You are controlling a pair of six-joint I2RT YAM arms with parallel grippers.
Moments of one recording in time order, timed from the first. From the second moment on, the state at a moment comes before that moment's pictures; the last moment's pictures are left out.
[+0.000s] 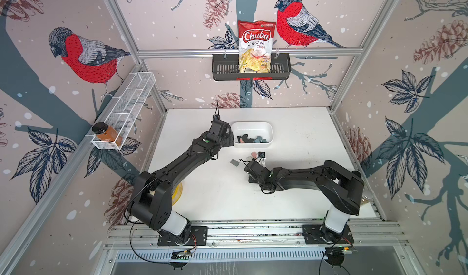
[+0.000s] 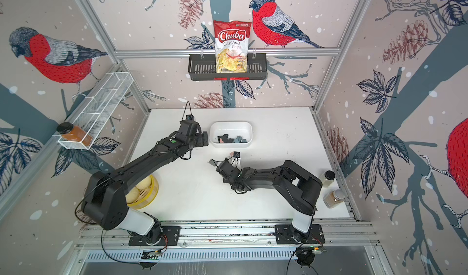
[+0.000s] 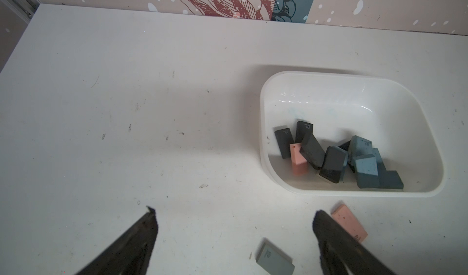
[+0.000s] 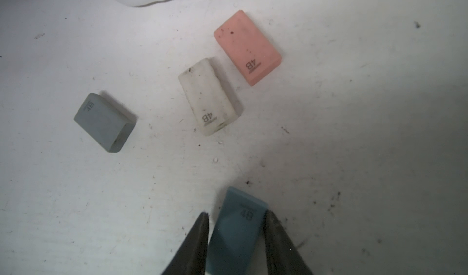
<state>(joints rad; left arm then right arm) -0.49 1.51 1.13 -0.38 -0.29 -0.40 1.05 1.78 0.89 -0.14 0.38 0.92</state>
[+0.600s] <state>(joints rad) -0.49 1.52 1.13 -0.38 -0.29 -0.40 1.05 1.79 0.89 -0.12 0.40 0.90</state>
